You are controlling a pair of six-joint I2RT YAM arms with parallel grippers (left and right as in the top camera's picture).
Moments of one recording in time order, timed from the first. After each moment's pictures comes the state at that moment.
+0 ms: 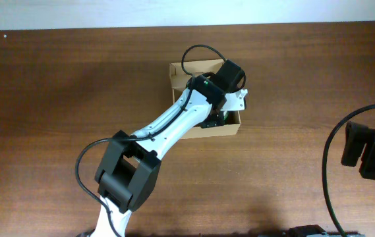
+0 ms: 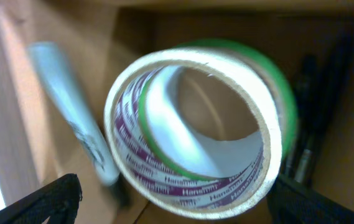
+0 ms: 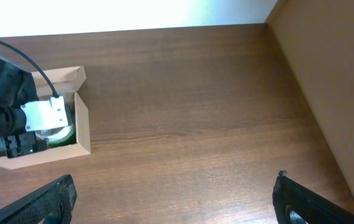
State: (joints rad) left arm -0.70 2.13 1.78 -0.87 -0.23 0.81; right arm 0.10 1.14 2.12 -1.69 0.27 0.11
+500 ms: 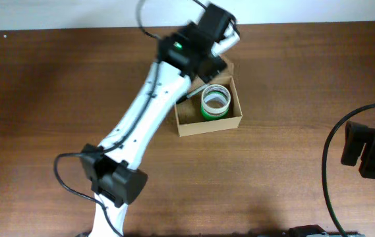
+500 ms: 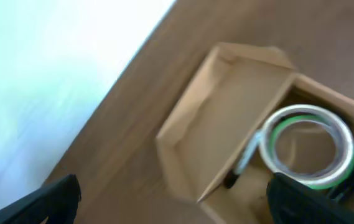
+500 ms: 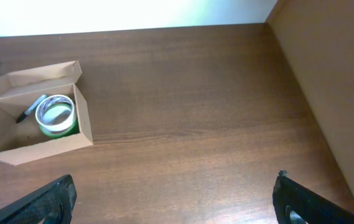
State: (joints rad) left arm -0.59 2.13 2.36 -1.14 -0.30 0.39; right arm 0.10 1.15 2.12 -1.69 0.27 0.11
